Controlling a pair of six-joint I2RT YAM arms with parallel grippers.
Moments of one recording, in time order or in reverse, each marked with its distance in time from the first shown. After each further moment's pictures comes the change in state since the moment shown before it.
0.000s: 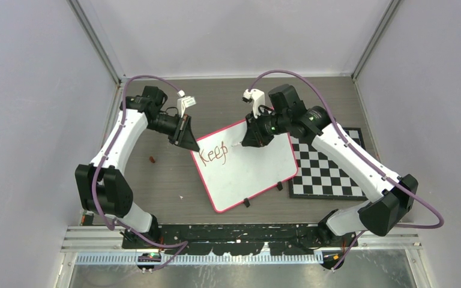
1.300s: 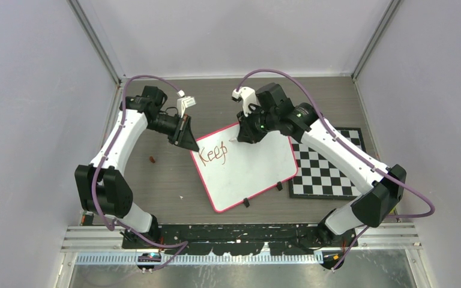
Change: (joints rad) left arm 0.000 -0.004 -0.002 0.005 -0.018 -0.001; right arm 0.060 0.093 0.081 0.004 0.174 -0.031
